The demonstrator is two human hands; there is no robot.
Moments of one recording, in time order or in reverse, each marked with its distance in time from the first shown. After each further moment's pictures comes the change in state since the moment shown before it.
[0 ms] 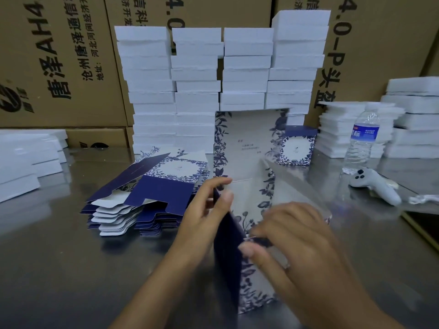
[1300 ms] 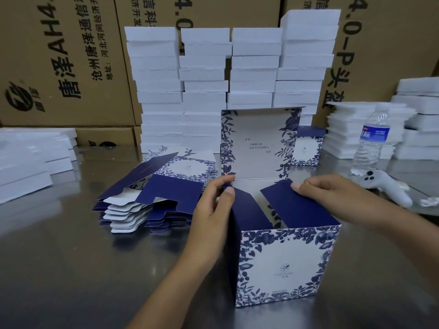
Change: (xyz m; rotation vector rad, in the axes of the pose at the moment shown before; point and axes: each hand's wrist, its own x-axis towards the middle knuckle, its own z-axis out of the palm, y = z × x) left_hand 0.001 0.003 0.009 -0.120 0.146 -0.154; right_hand 0.051 0.085 -0.009 0.480 -0.702 0.788
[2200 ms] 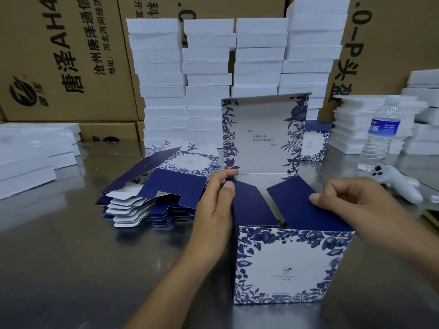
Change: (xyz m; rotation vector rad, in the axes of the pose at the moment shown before) left_hand -0.003 0.003 0.000 0.055 -0.007 0.041; right_hand -0.031 0.007 0.012 0.137 0.161 -0.158
